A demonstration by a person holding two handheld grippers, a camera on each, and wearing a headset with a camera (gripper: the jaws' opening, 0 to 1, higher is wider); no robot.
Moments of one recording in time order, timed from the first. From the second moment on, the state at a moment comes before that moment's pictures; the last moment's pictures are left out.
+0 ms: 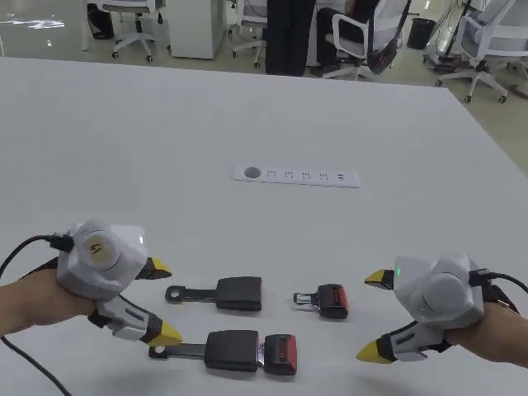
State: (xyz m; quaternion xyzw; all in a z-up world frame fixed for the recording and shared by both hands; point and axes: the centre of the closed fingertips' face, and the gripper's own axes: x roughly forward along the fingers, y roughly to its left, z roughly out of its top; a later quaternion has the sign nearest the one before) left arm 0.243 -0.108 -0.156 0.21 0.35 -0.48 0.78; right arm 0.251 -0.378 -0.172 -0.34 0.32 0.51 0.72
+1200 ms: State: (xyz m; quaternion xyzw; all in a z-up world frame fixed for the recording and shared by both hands) left arm 0.176 -0.098 -0.136 0.09 0.28 -0.40 0.87; right arm 0.203 -0.380 -0.138 -0.19 0.27 0.41 0.85
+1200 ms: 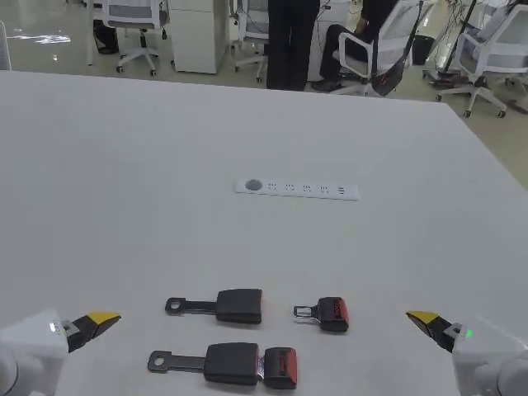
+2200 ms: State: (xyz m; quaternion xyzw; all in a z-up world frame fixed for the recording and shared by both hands) left arm 0.182 -0.101 -0.128 0.10 0.25 -0.40 0.88; right arm 0.195 -0.378 -0.129 -0.18 0.26 0.40 0.86
